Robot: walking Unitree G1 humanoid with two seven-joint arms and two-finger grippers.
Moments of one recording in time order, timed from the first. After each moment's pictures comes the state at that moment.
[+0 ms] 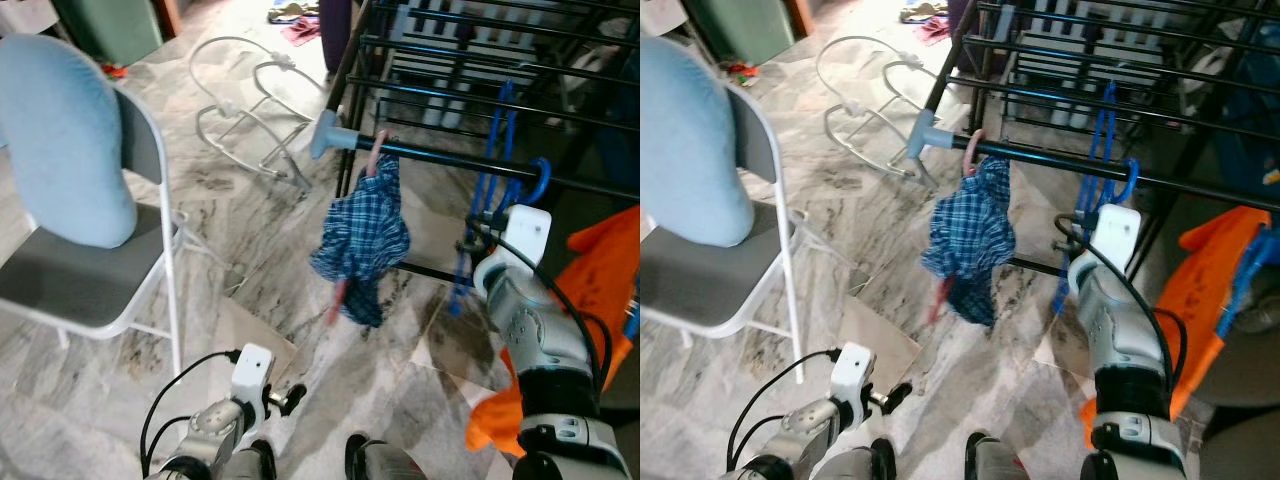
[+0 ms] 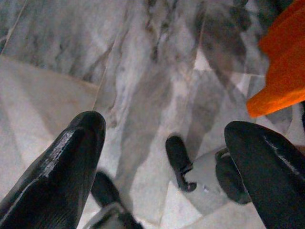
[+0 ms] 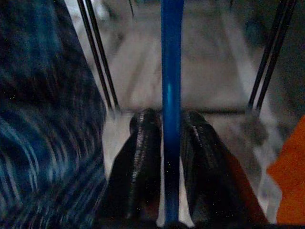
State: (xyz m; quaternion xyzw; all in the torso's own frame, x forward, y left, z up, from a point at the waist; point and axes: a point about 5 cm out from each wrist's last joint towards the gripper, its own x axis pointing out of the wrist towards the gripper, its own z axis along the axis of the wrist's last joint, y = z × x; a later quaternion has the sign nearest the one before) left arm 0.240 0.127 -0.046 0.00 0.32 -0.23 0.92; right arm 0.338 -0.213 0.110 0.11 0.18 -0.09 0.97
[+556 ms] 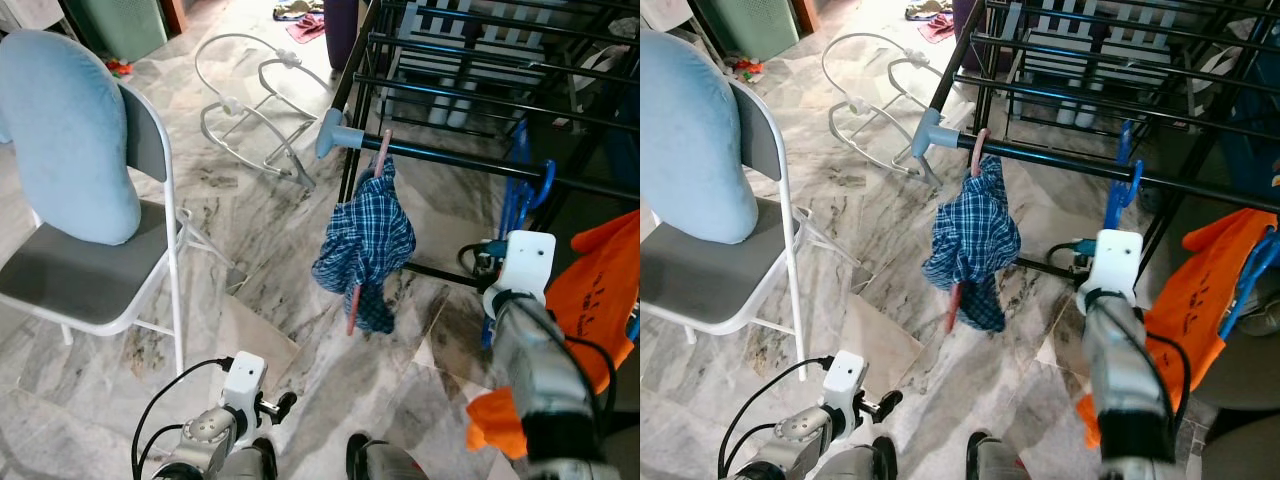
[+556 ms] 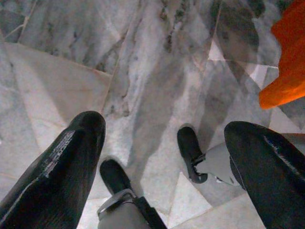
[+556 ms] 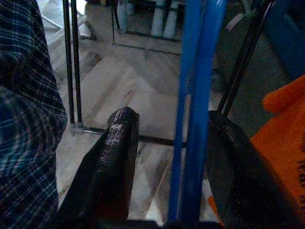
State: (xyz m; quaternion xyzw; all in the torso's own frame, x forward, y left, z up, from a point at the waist) left arm 0.236 0.135 -0.050 0.02 0.33 -0.21 0.92; right arm 0.313 -0.215 0.113 -0.04 0.08 -0.13 0.99
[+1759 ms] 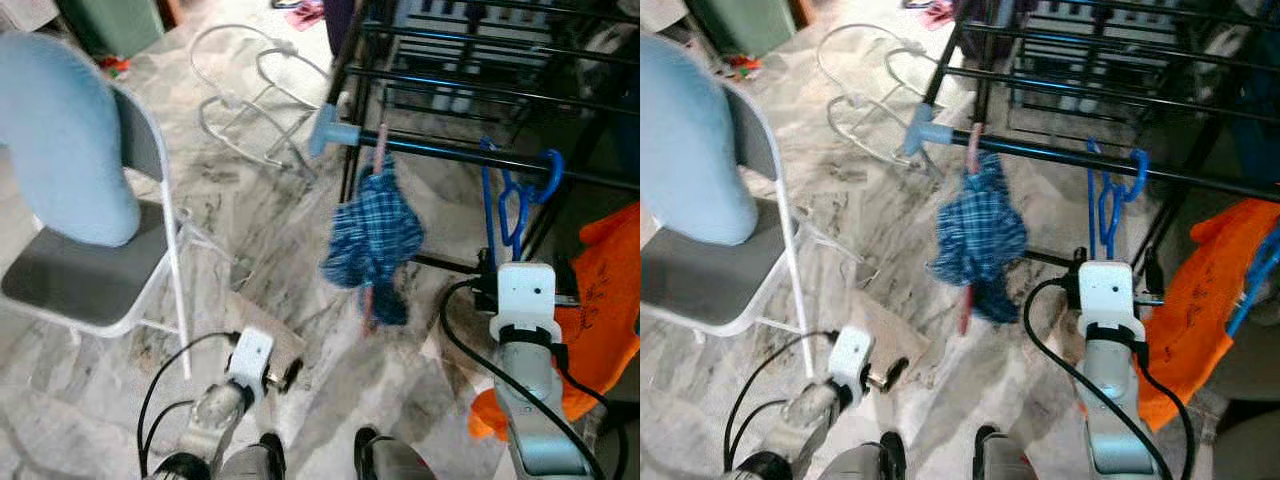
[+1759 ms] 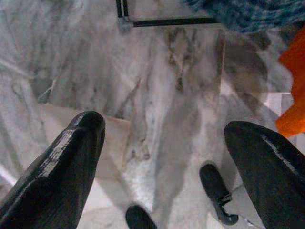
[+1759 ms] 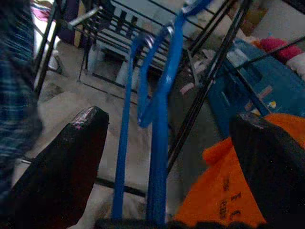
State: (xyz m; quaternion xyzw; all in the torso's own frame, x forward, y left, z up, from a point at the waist) left arm 0.260 0.128 -0.023 0.06 0.22 -0.22 0.95; right arm 0.268 -0.199 0.123 -0.20 -0.05 -0.17 0.97
